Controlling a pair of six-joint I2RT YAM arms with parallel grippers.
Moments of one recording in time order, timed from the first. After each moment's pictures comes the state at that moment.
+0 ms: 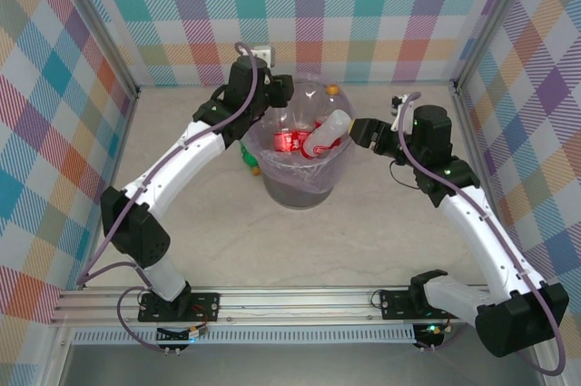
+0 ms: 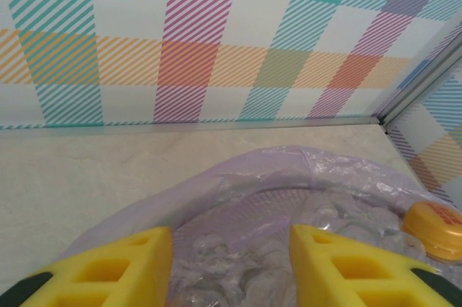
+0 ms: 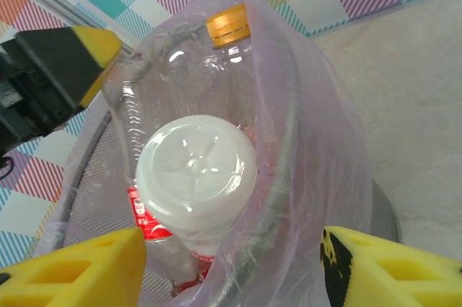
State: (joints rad) left arm -0.57 1.67 1.68 -0.39 -0.17 -0.38; right arm 0.30 1.08 1.06 -0.35 -0.38 0.59
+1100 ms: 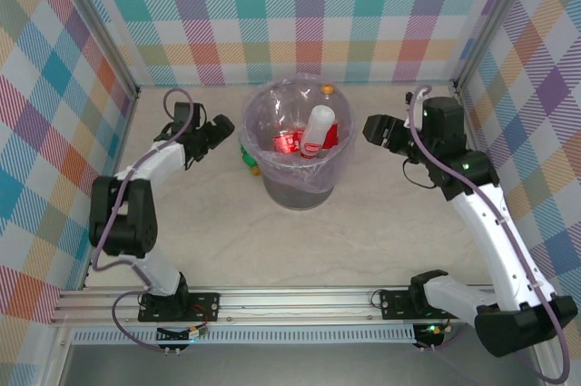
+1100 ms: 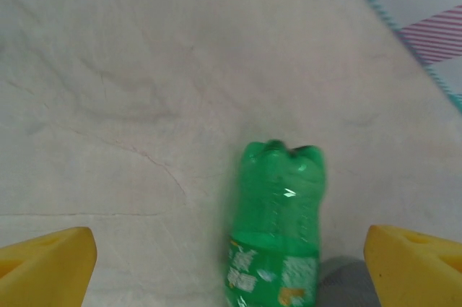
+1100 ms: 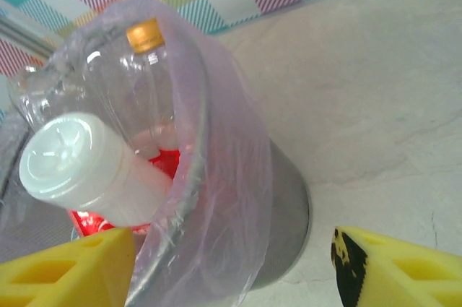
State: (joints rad) left arm -0.10 1.72 1.15 -0.24 0.13 -0.76; right arm 0.29 1.05 1.22 -0.66 -0.20 0.52
